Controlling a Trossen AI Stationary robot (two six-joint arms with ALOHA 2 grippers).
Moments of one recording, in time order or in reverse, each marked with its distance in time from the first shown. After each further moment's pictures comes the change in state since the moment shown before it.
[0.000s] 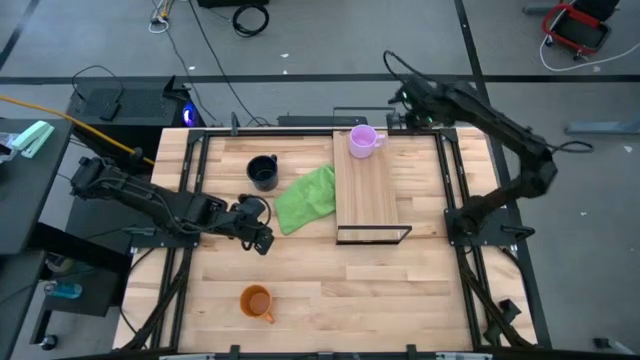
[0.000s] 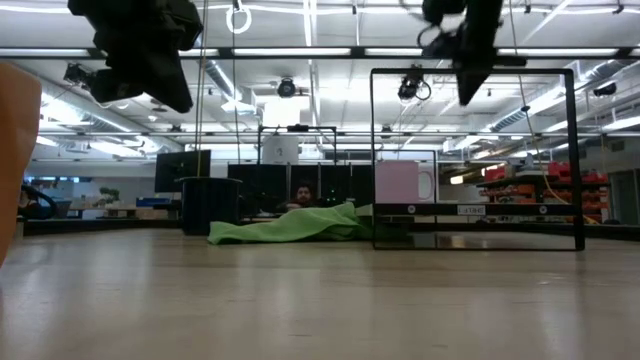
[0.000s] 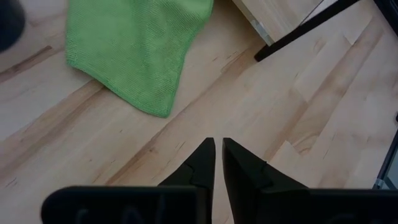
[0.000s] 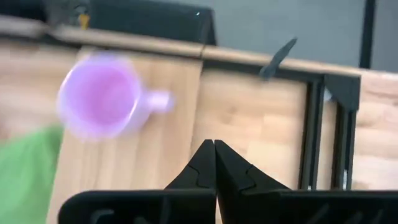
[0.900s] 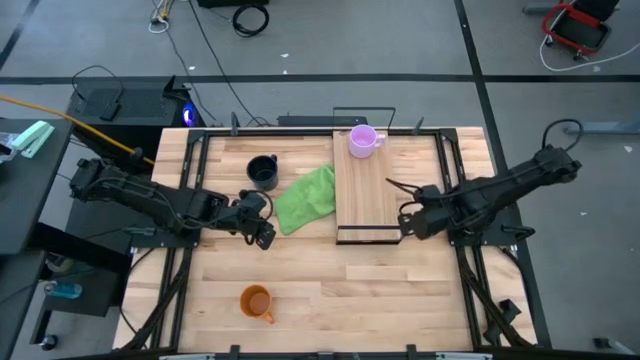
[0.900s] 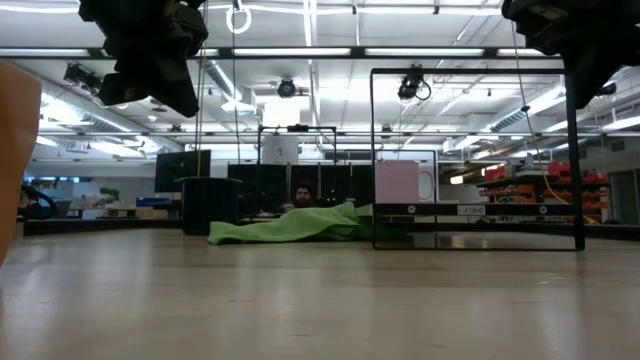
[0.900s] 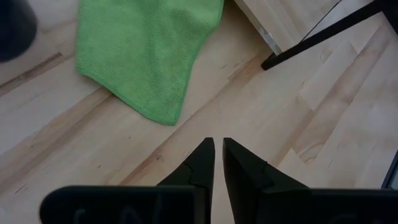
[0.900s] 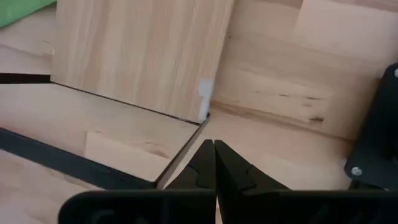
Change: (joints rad) left arm 0.053 0.000 0.000 0.001 0.023 0.023; right arm 1.047 -0.281 -0.537 0.055 -0.066 1.009
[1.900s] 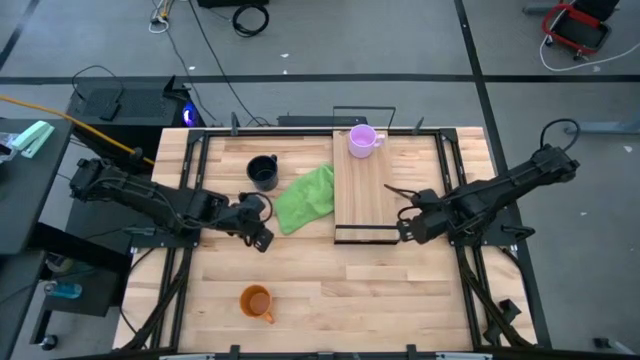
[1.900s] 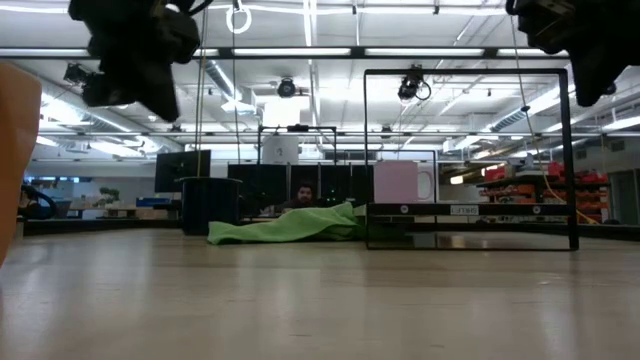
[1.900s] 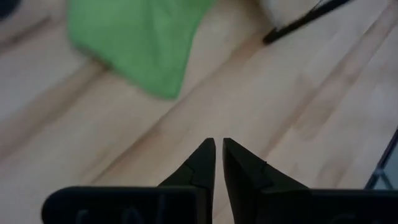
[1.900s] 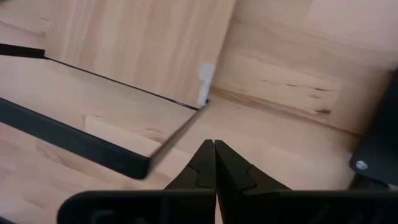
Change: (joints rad) left arm -0.002 0.000 0.000 -0.048 0.089 -0.039; right arm 0.023 0.010 0.000 0.018 -0.030 -0.023
